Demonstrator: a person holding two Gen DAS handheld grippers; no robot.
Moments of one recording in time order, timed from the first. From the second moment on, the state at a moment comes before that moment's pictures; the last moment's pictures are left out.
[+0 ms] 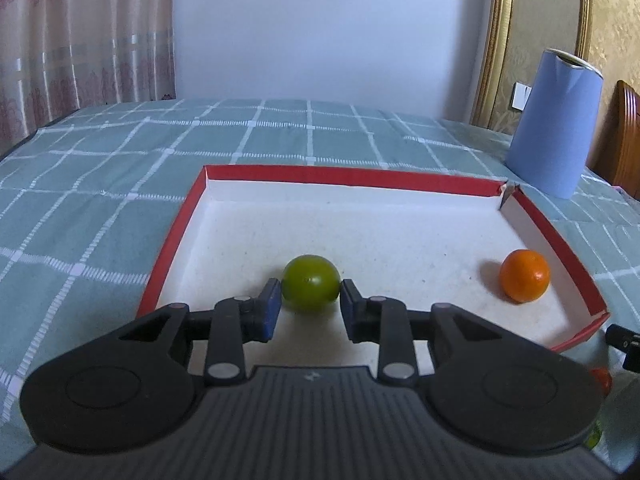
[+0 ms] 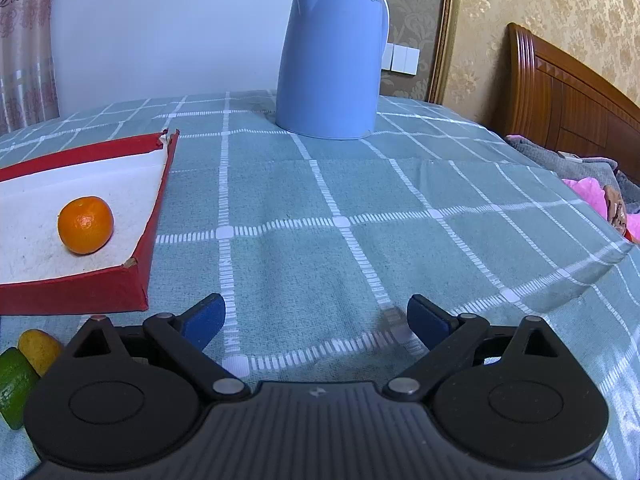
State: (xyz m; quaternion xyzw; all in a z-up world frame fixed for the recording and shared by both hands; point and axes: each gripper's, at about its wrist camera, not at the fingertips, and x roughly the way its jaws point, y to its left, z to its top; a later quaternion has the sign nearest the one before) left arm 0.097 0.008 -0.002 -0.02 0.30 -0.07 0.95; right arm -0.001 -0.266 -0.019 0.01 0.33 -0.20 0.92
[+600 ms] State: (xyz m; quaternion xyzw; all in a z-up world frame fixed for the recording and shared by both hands) left arm 0.026 0.046 0.009 -0.01 0.24 -0.05 0.97; right arm -0.002 -0.270 -0.019 0.02 0.33 -0.19 0.92
